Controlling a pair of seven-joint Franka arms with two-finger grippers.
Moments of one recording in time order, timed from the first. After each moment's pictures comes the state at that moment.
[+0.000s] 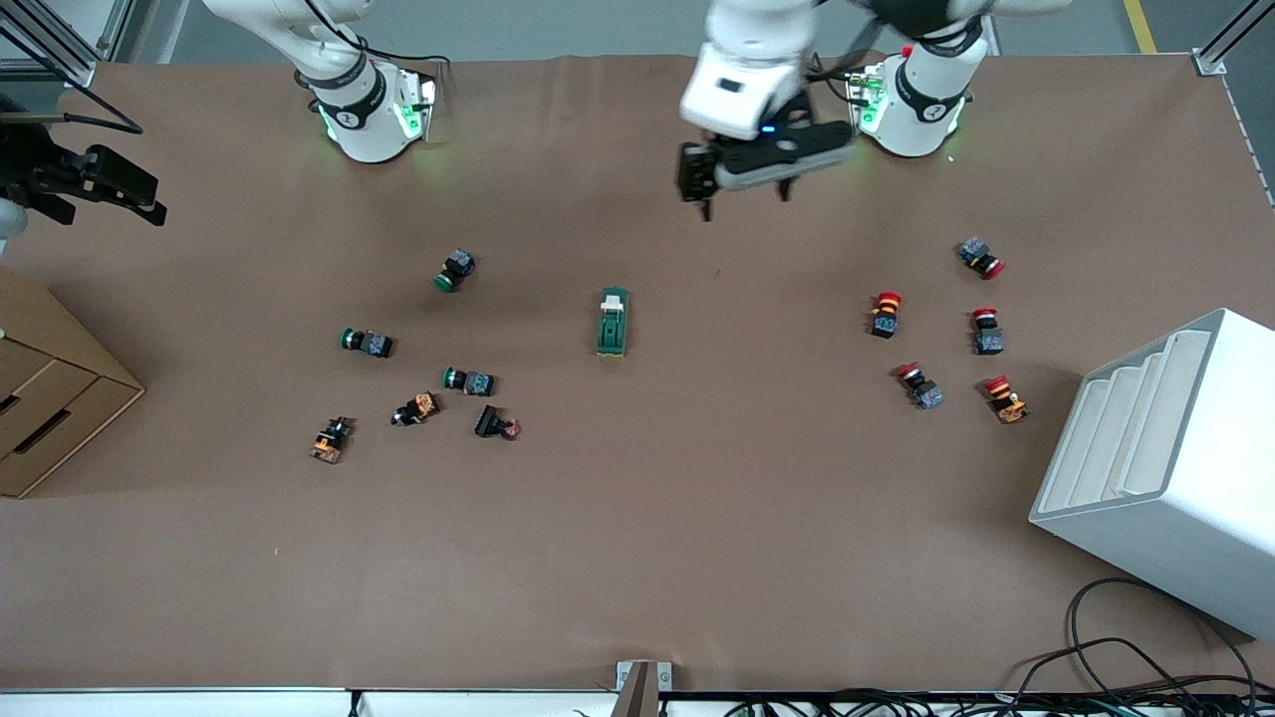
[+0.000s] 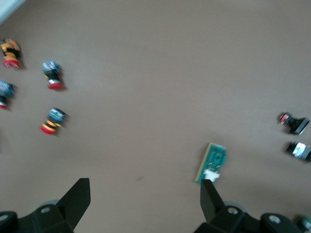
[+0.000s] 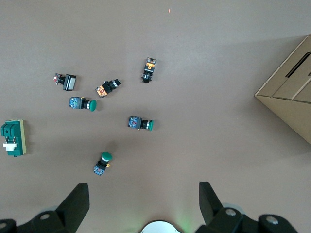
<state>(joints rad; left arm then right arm) -0.18 0.13 -0.73 -1.65 0.27 1.80 -1.29 -0.01 -0.07 0.02 -1.54 0.00 1.41 0.03</state>
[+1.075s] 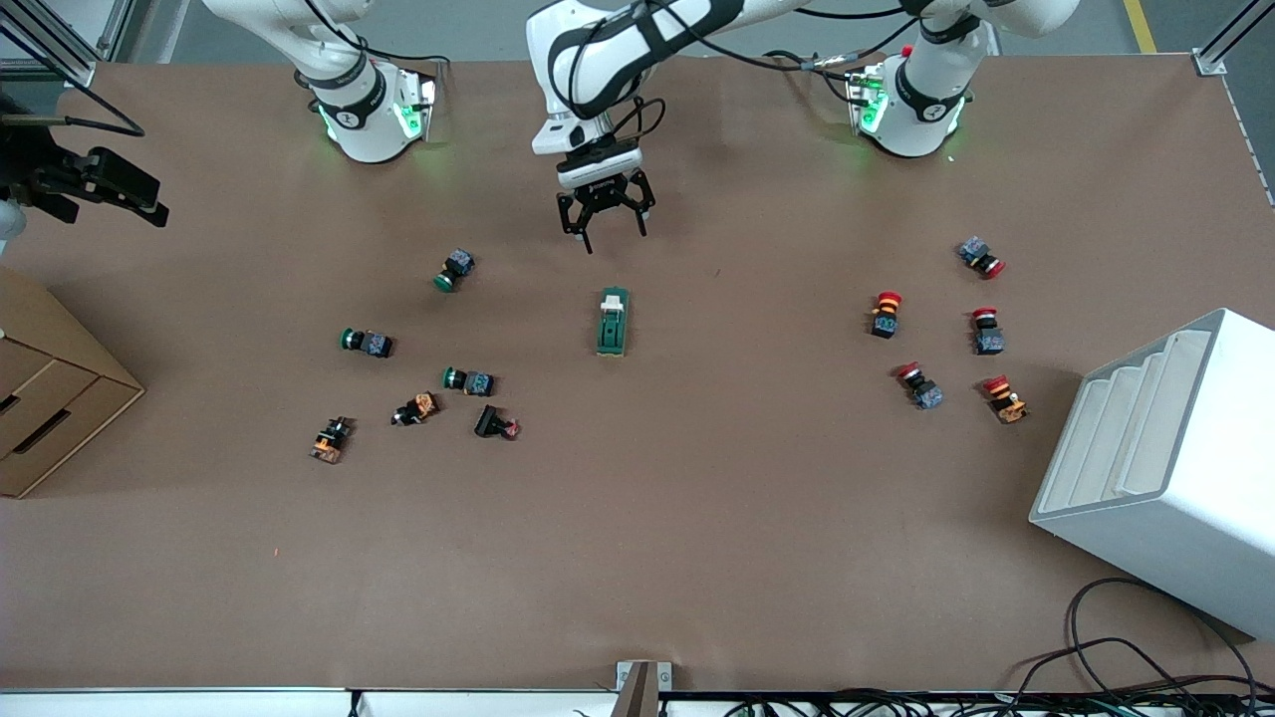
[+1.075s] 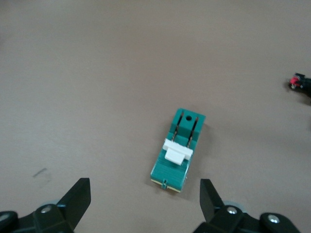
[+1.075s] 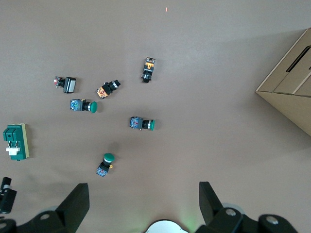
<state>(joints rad) -0.70 0.70 -0.72 -1.76 1.25 1.83 -2.29 -0.01 -0.07 0.02 -1.54 0.00 1.41 0.07</state>
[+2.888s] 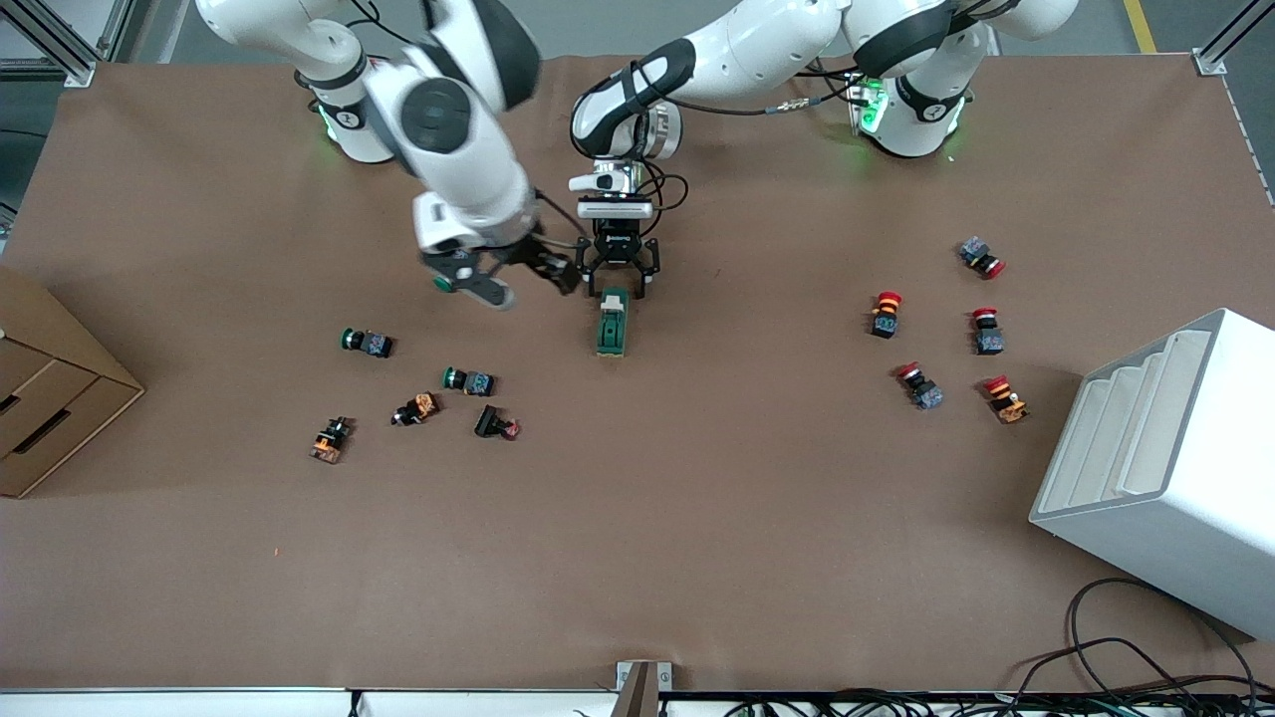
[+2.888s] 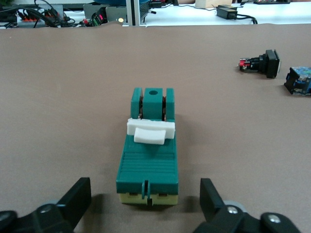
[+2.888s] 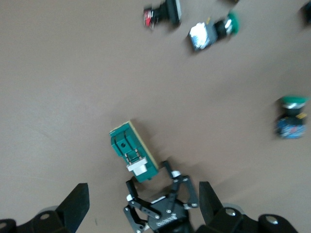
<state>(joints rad) -0.77 0.92 -0.58 -1.86 1.91 1.83 -2.52 0.68 0.19 0.04 -1.95 0.12 2.18 1.25</state>
